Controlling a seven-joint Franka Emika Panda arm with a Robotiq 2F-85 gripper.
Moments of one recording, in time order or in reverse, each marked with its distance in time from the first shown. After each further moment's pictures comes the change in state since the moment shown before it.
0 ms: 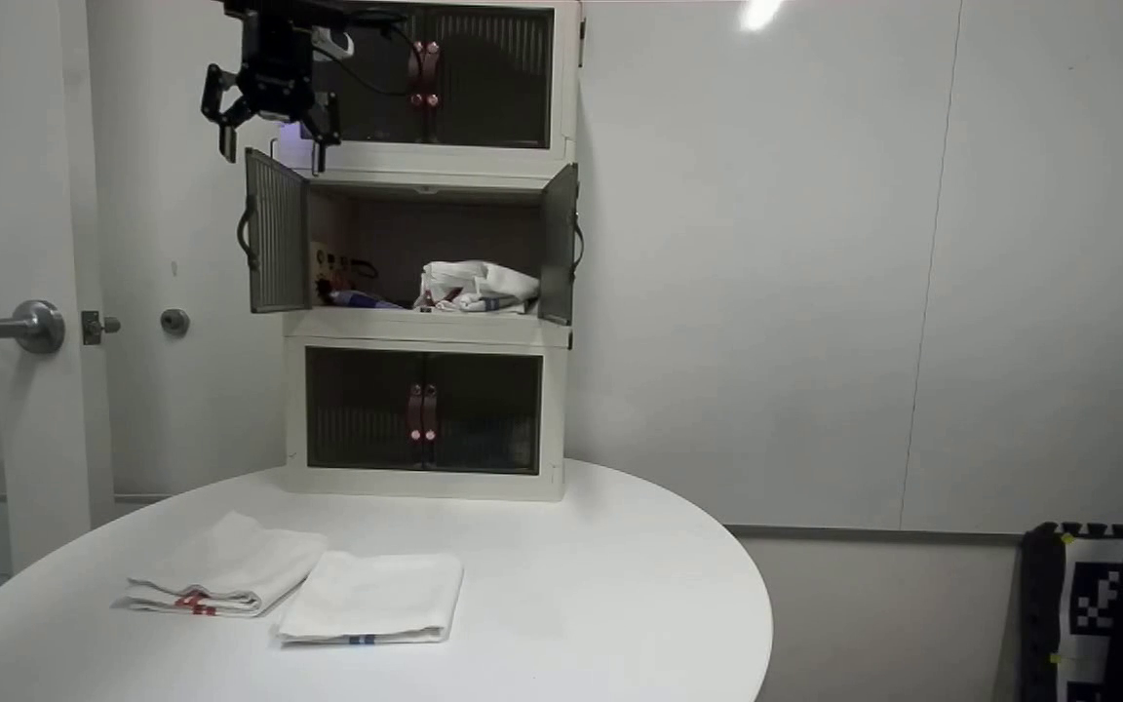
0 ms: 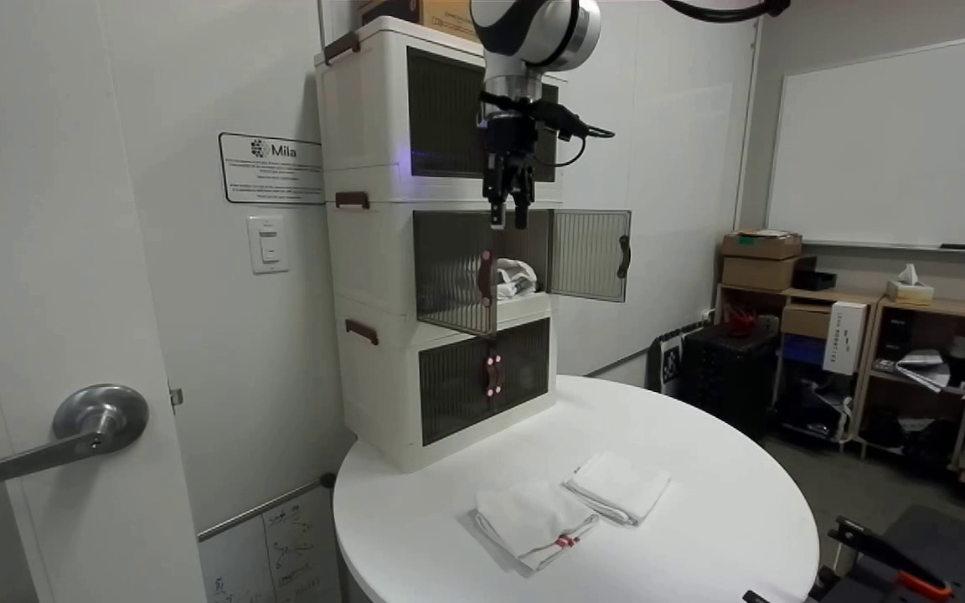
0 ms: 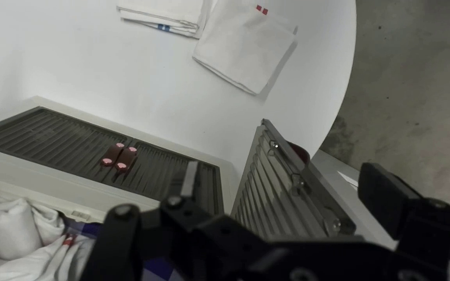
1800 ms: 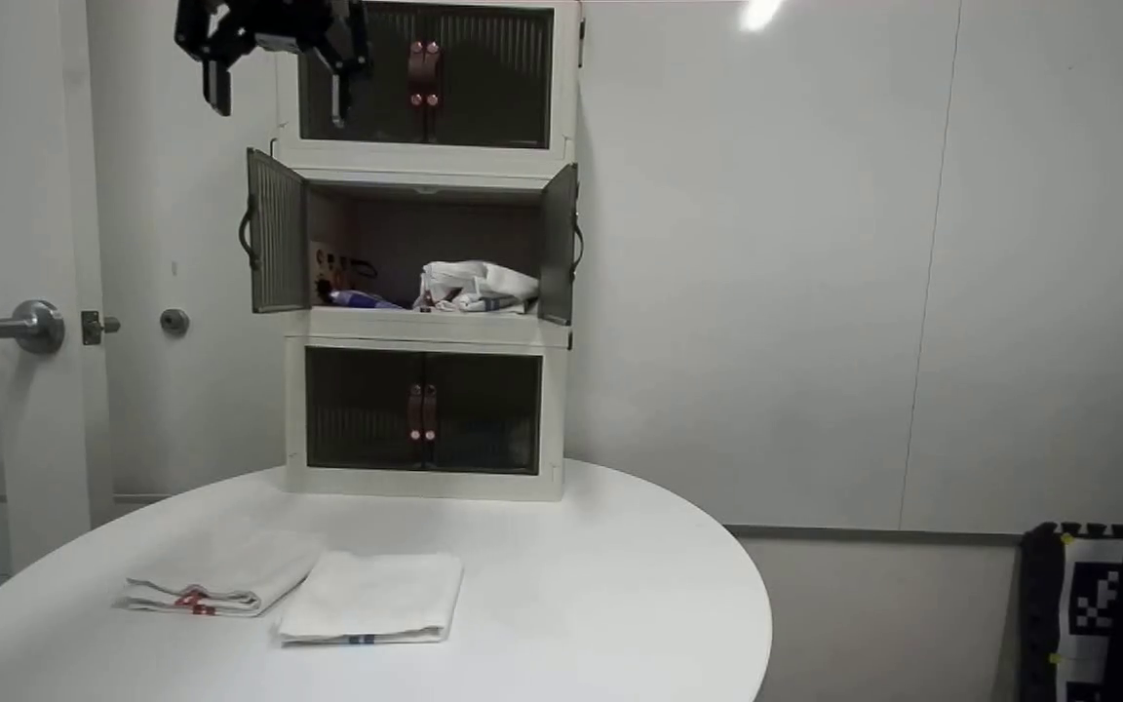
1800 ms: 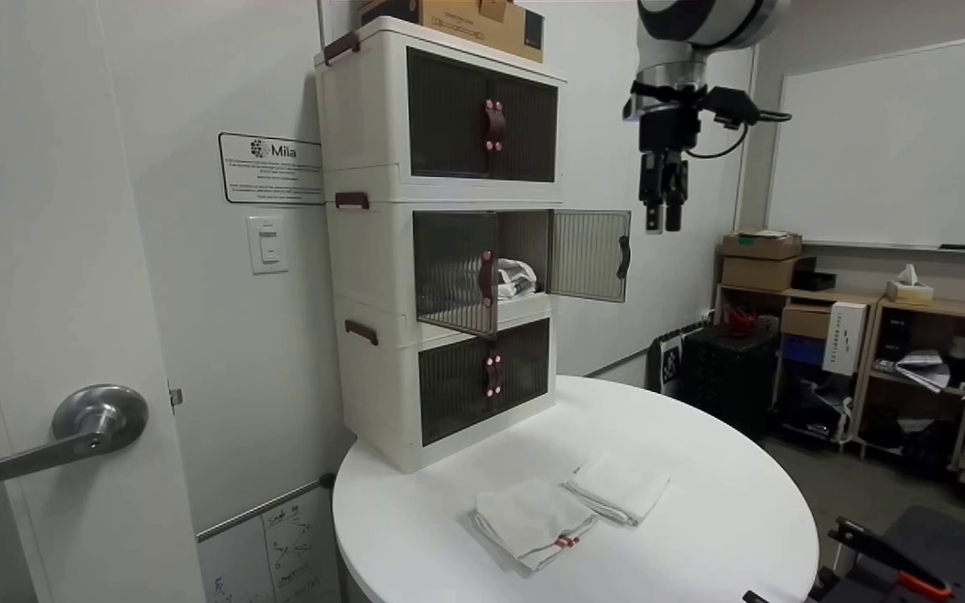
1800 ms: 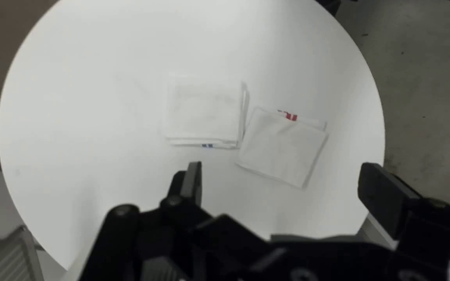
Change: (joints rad) arm -0.047 -0.549 -0.176 -0.653 -0.077 0.104 -0.013
